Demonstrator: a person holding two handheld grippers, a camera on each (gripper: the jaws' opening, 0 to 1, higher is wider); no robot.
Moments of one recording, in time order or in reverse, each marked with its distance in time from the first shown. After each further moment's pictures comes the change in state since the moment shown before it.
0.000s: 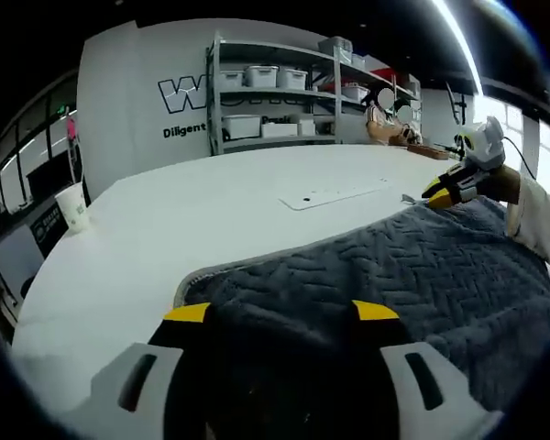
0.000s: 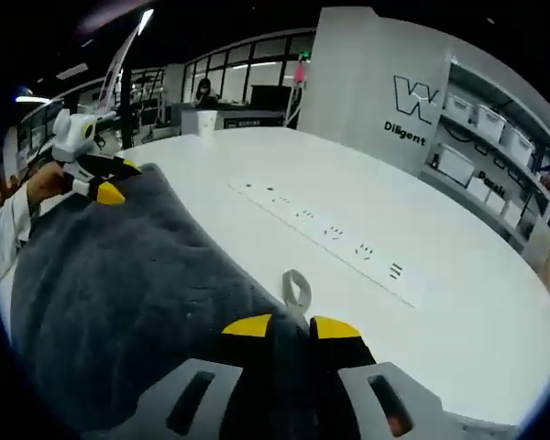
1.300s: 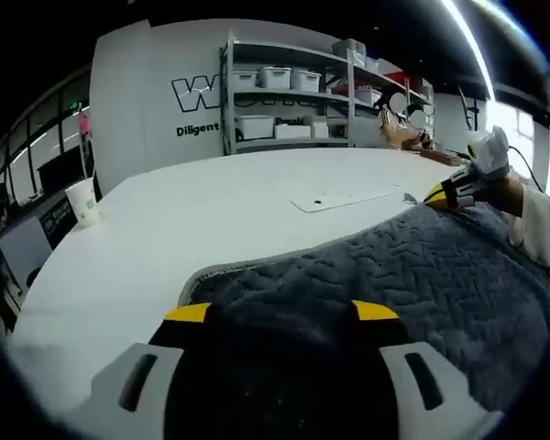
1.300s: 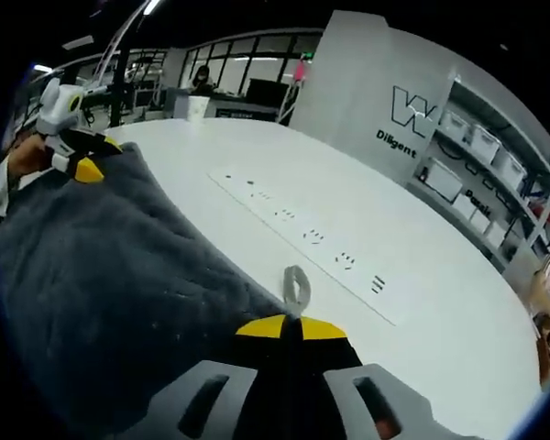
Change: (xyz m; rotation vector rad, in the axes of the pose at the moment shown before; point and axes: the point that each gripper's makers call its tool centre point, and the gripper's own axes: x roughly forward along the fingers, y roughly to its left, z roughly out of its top) left arm 0.004 0.005 0.003 -0.036 -0.010 0.061; right arm 0.016 -0.023 0.008 -0.090 -0.001 -0.096
